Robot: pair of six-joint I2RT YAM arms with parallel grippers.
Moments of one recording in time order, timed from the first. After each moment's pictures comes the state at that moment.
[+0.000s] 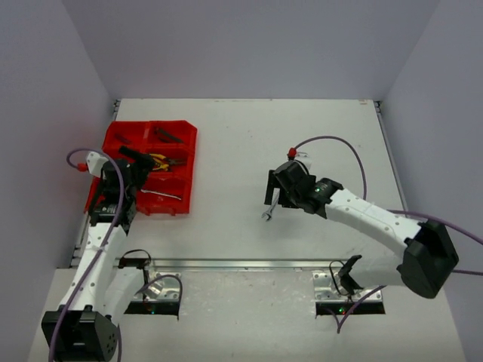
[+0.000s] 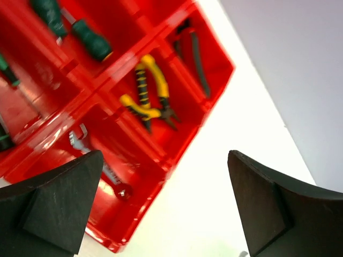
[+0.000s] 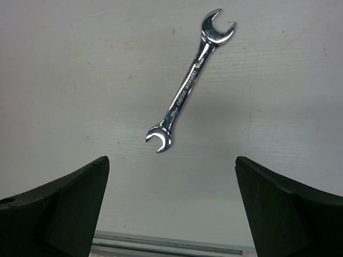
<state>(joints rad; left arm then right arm) 0.05 0.79 0.59 -0.27 -0.29 -0.92 0.75 1.25 0.83 -0.50 0.34 0.73</state>
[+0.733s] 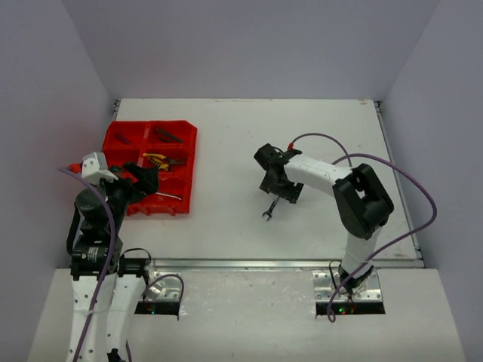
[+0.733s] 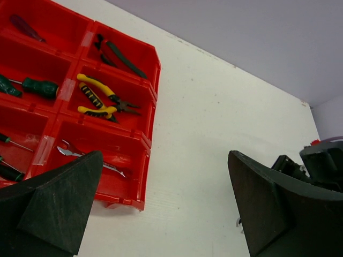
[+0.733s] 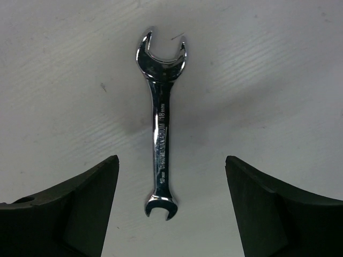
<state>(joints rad) 0.05 0.43 0.74 -0.52 0.03 -0.49 0.63 1.83 1.20 -0.76 0.39 1.09</state>
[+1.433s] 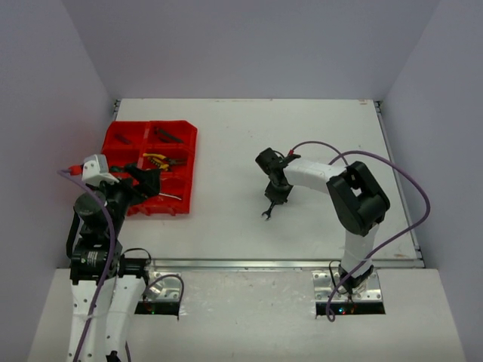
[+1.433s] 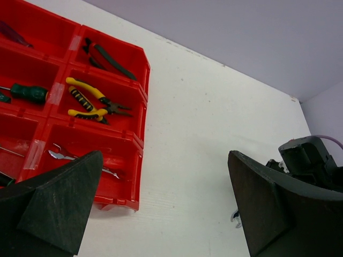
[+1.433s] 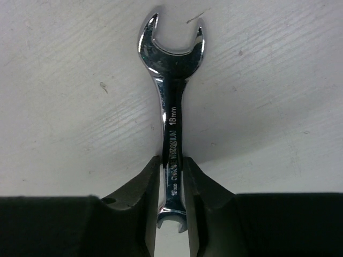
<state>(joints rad) 0.03 0.39 0.73 -0.51 0.06 -0.49 0.61 1.91 1.15 -0.63 0.28 1.14</state>
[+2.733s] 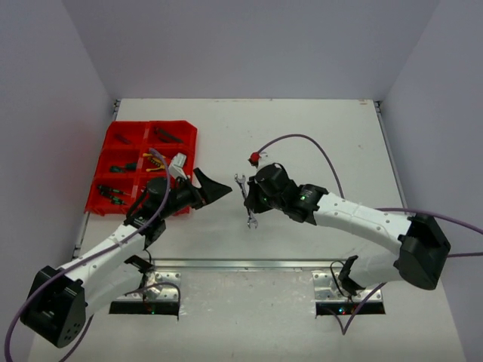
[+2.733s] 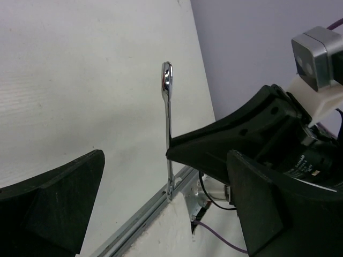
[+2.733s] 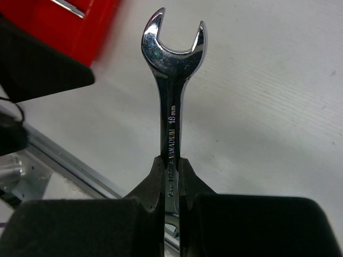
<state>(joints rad) -0.43 0.90 0.37 0.30 0.38 -0.97 0.92 1.35 0.90 -0.27 0.14 0.53</state>
